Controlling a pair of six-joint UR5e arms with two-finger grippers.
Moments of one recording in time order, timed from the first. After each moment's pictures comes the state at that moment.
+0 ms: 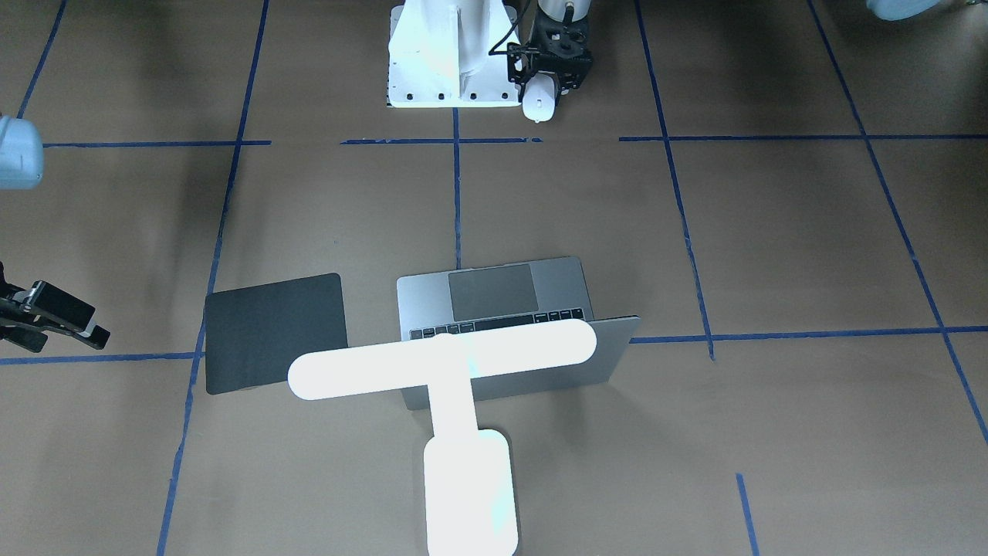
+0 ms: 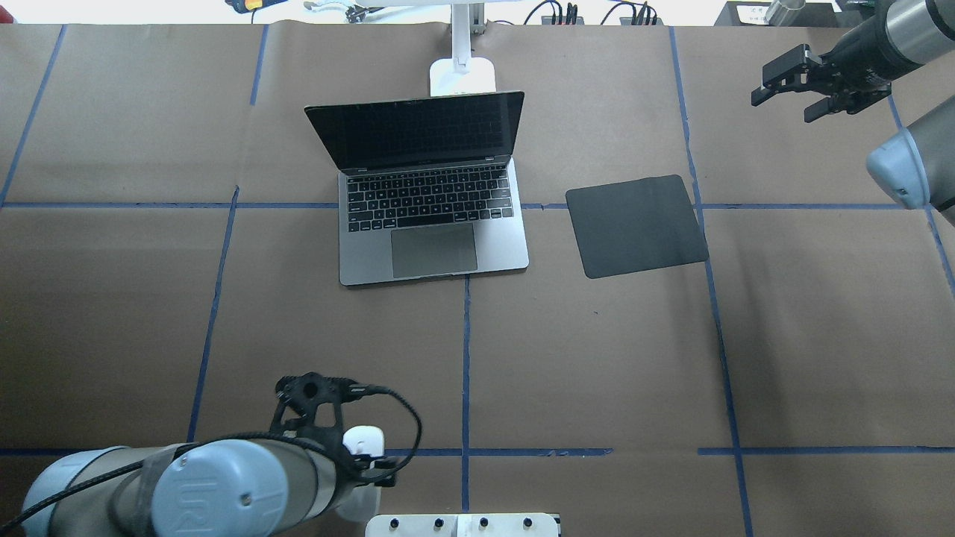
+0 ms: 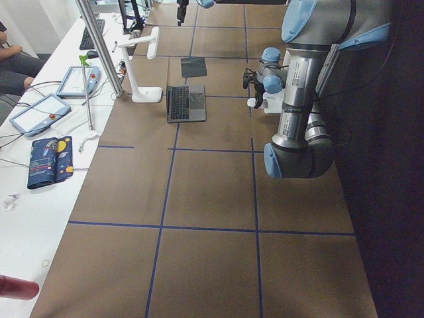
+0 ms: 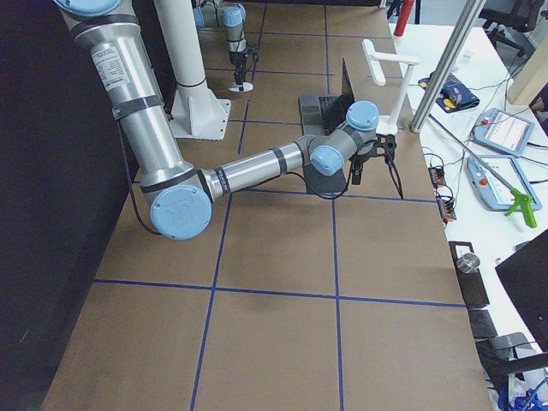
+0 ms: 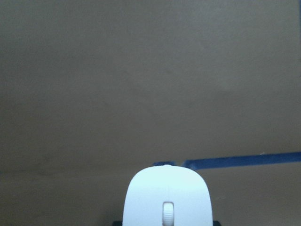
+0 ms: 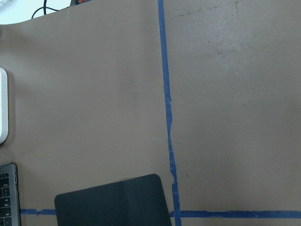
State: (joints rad) left arm -0.11 -1.94 -2.14 -1.59 -1.56 -1.46; right arm 1.20 -1.21 1.55 -1.14 2.38 0.91
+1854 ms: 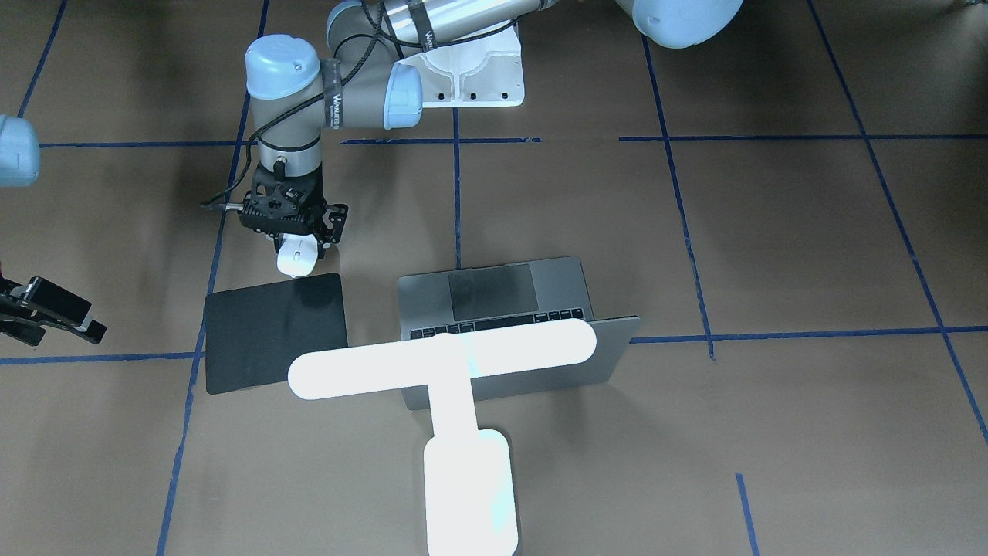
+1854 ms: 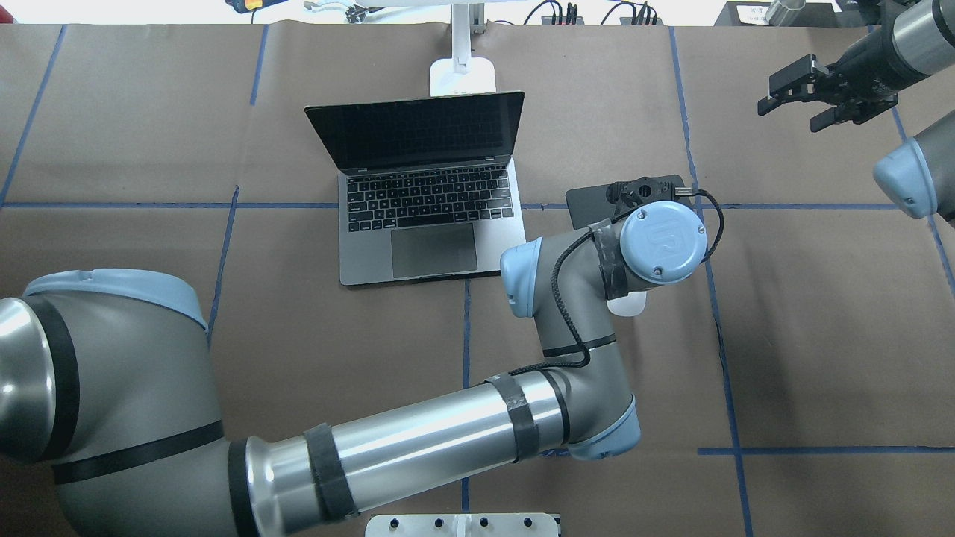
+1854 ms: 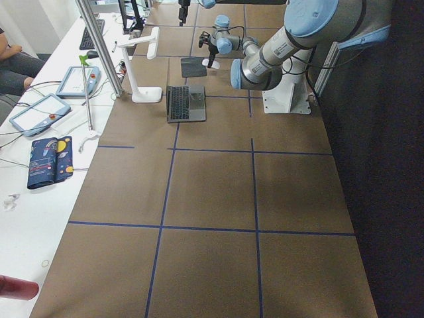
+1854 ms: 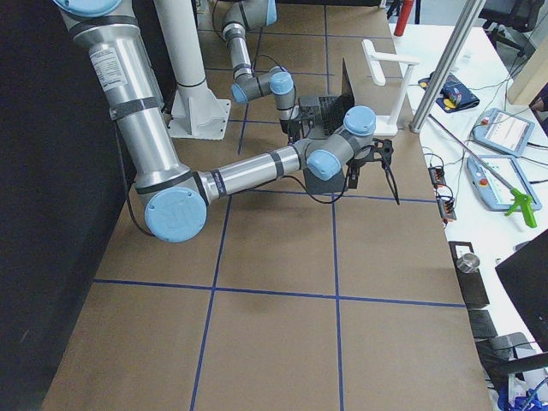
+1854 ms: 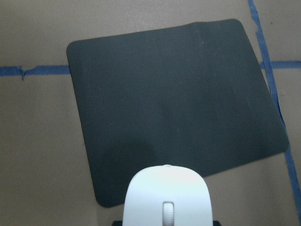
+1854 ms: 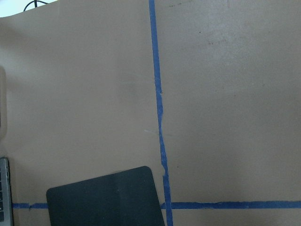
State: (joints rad) left arm -0.36 -2.97 -0.72 -2.04 -1.59 -1.27; right arm 1.19 -1.25 1.57 -1.14 2.39 0.91
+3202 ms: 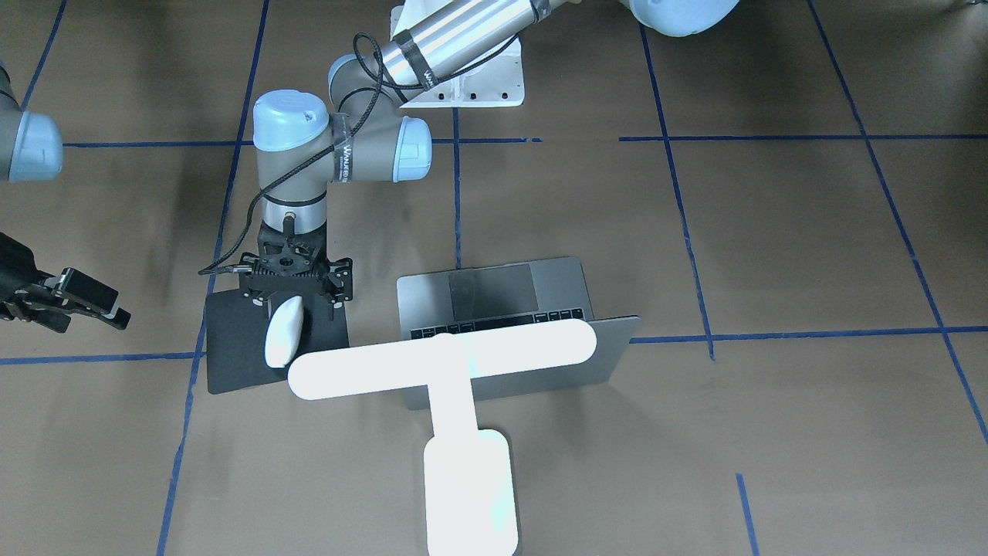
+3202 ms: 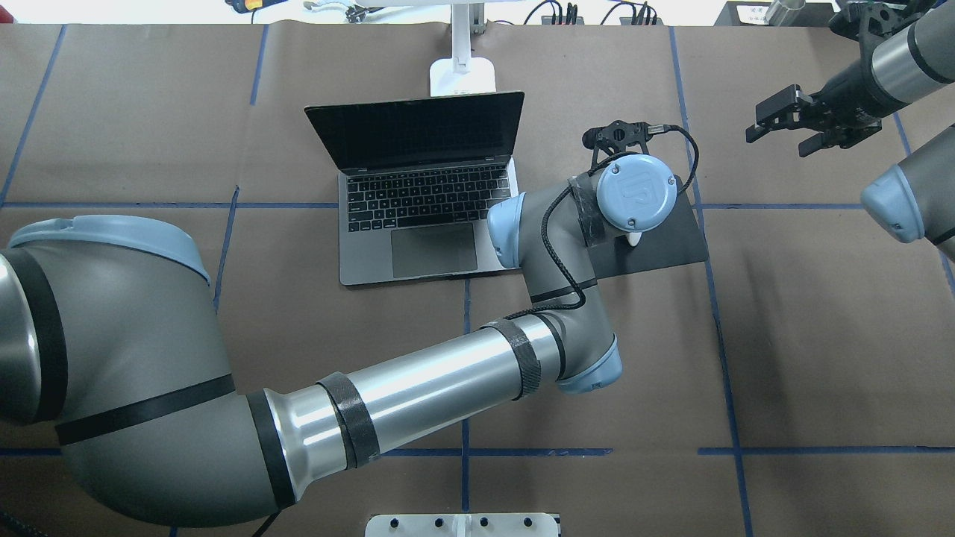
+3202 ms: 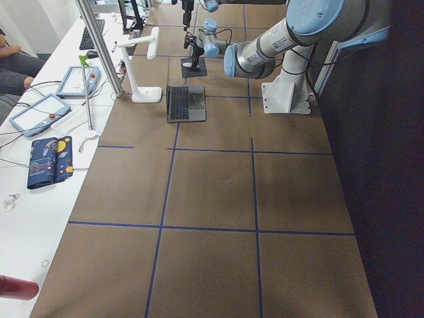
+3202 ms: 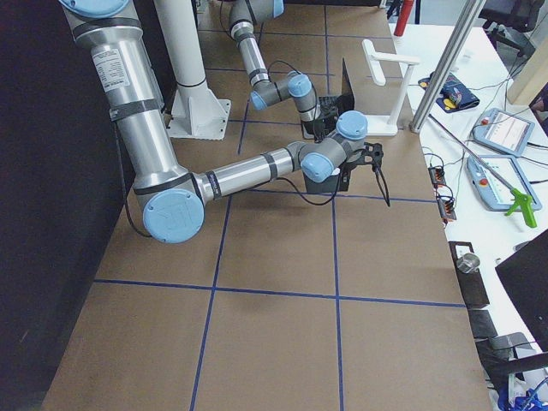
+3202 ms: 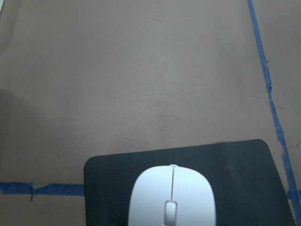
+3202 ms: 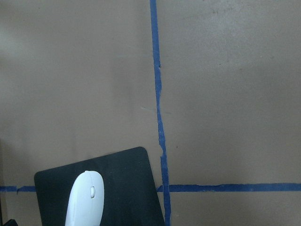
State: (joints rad) left arm -0.43 -3.04 -0.50 -2.23 -1.50 -1.35; right arm 1.14 -1.27 1.57 -1.14 2.38 0.91
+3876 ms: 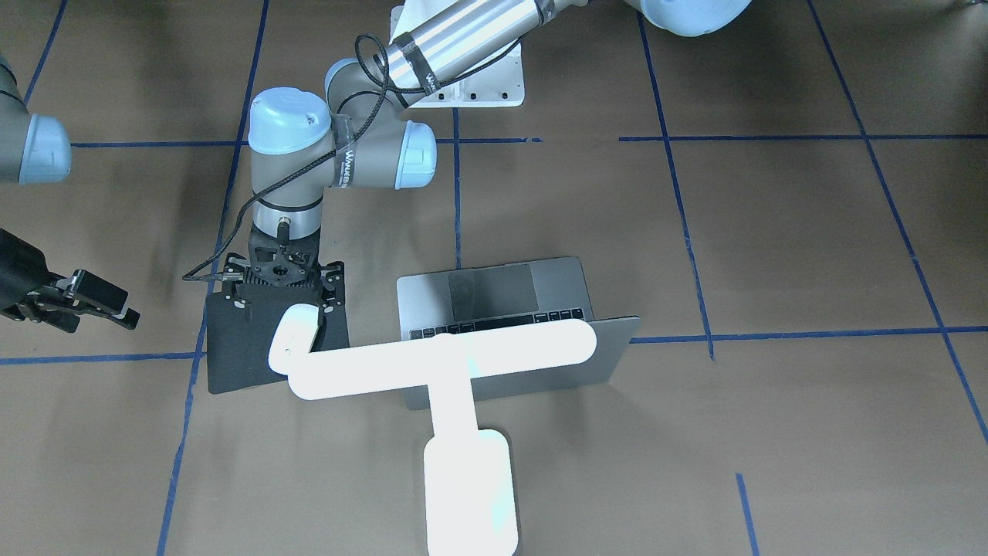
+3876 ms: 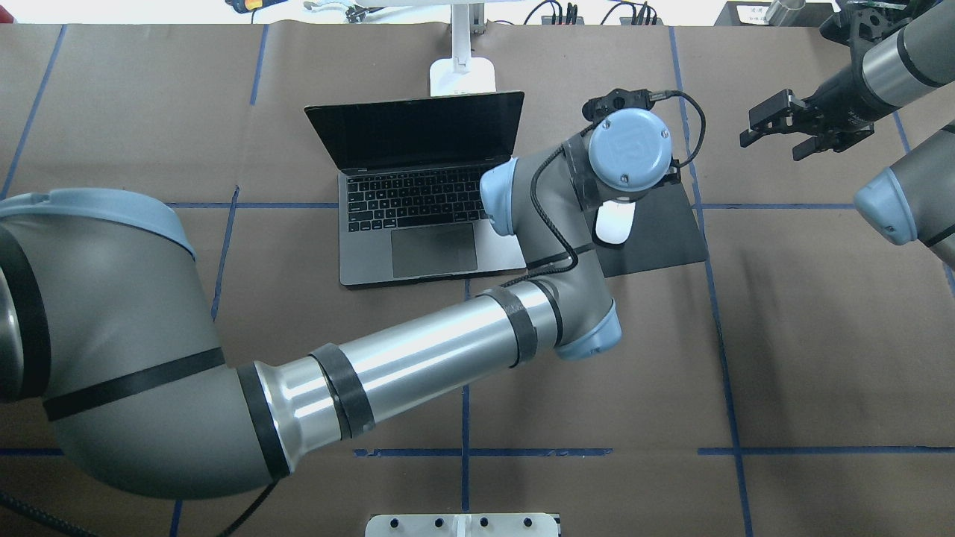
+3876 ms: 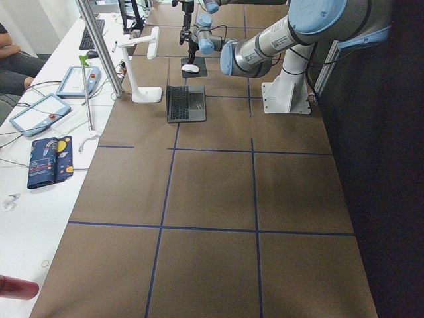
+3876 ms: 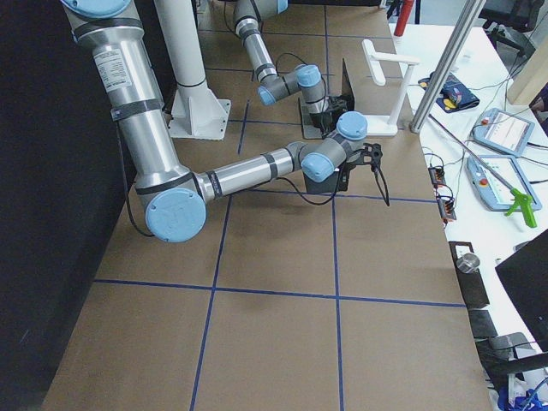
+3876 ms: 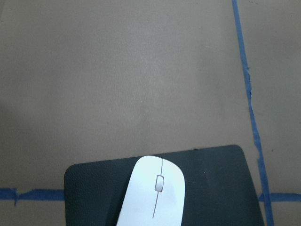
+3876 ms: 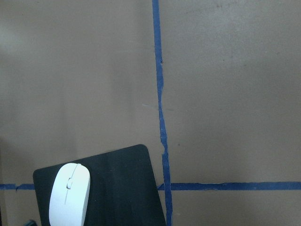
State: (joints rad) left arm -0.50 -3.04 -0.54 -2.26 -1.64 -1.38; right arm 1.14 -1.27 1.57 -1.14 2.38 0.91
